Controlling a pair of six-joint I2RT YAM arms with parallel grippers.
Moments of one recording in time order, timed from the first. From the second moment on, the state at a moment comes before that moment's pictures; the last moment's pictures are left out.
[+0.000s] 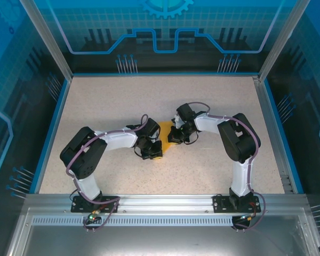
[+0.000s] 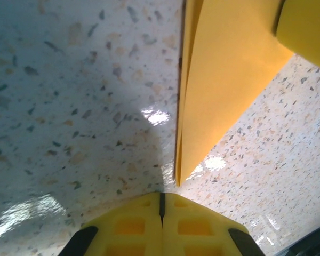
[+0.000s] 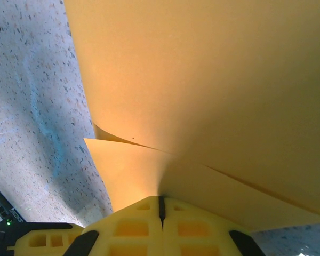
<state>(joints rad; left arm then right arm) -0.64 1.76 0.96 -0.46 0.40 -0.88 0.50 1.99 1.19 -0.47 -0.55 0.55</state>
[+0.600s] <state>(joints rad) -0.64 1.82 1.05 -0.40 0.31 -0.90 0.50 1.99 1.19 -0.46 -0.57 0.56</state>
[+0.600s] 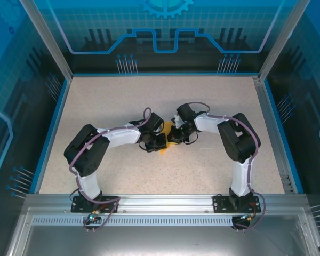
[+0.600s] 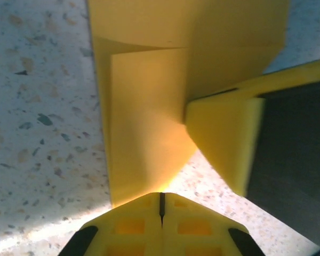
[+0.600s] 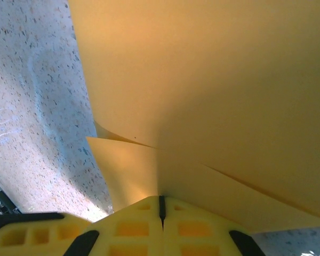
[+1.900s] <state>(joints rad) -0.64 1.83 1.08 -0.48 0.30 -0.89 0.33 1.83 1.13 -0.43 -0.46 0.46</state>
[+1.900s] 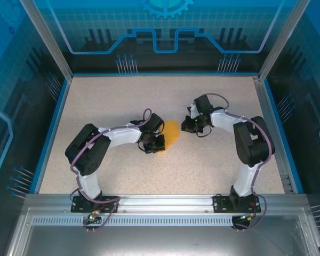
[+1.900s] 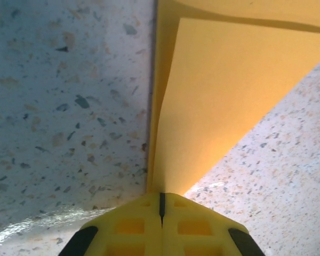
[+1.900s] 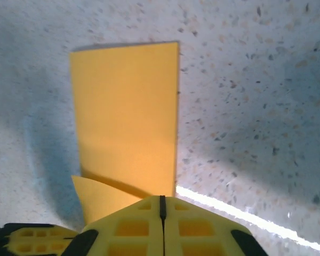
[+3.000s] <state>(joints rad) -0.60 1.95 1.23 -0.48 0.17 -0.88 0.40 1.87 1.07 -0.39 -0.56 0.68</state>
